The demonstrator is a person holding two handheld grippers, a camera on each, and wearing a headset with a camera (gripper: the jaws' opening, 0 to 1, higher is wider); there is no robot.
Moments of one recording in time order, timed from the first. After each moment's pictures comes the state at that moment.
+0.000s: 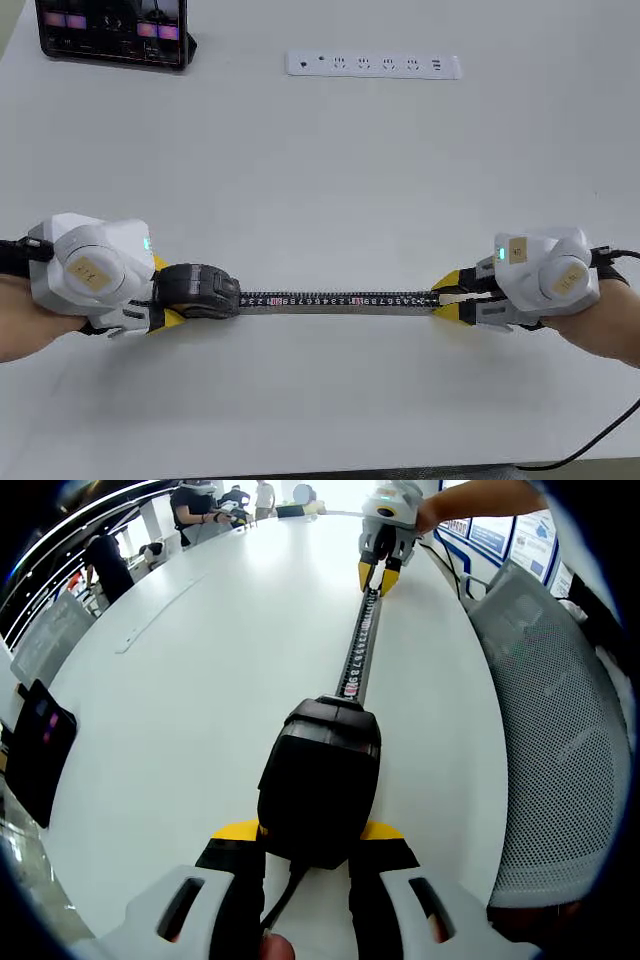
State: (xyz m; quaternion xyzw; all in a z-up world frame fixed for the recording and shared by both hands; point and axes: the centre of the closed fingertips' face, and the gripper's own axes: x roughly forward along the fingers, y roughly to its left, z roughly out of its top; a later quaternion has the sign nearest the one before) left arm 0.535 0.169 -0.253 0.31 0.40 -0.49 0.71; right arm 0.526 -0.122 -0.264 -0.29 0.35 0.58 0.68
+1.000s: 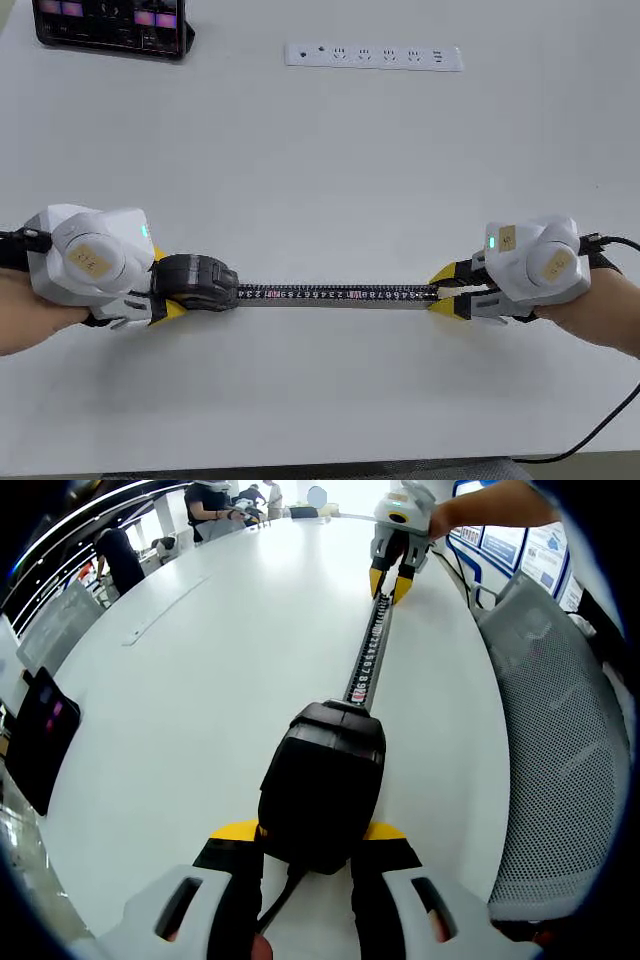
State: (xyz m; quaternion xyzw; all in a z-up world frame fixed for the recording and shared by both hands) left arm 0.536 0.167 -0.253 0.30 0.41 -0.48 0.72; right arm 0.525 -0.121 -0.267 -0.29 0.38 0.57 0.67
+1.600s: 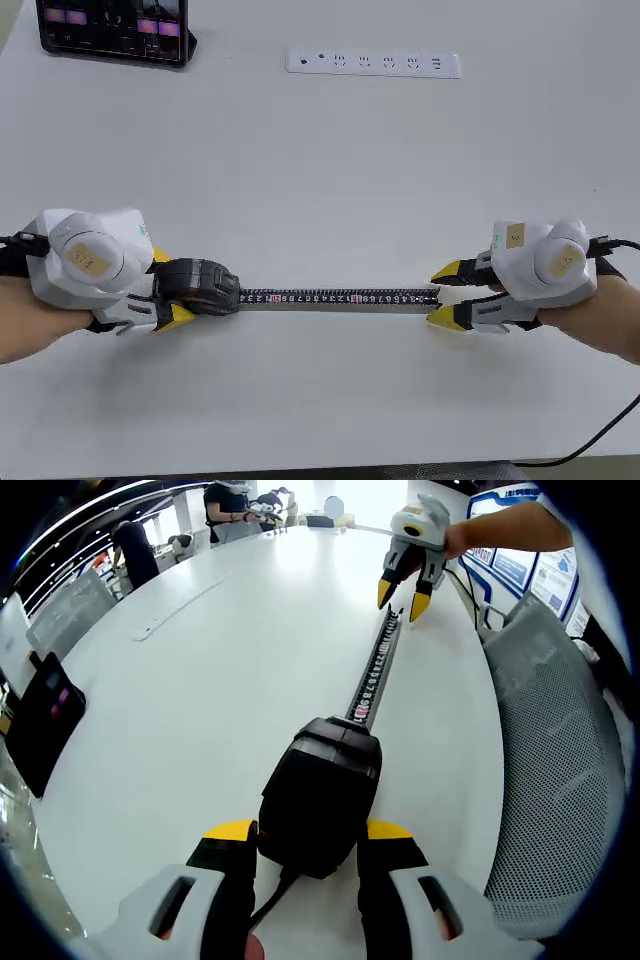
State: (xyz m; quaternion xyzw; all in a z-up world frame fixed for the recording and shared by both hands) left arm 0.535 0.163 -0.244 0.26 0.41 -0.46 0.74; right arm 0.526 -0.119 -0.258 -0.24 0.38 0.55 0.70
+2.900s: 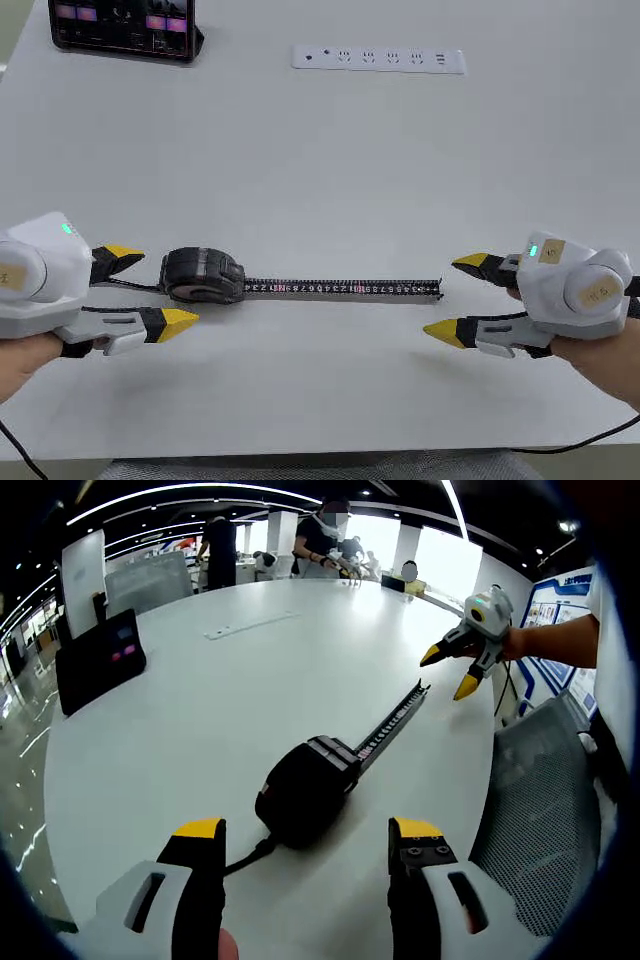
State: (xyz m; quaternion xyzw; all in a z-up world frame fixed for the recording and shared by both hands) left arm 0.512 0.179 -0.207 0.11 0.38 -0.37 0.84; right arm 0.509 -0.116 -0.226 -0.20 0.36 0.47 0.78
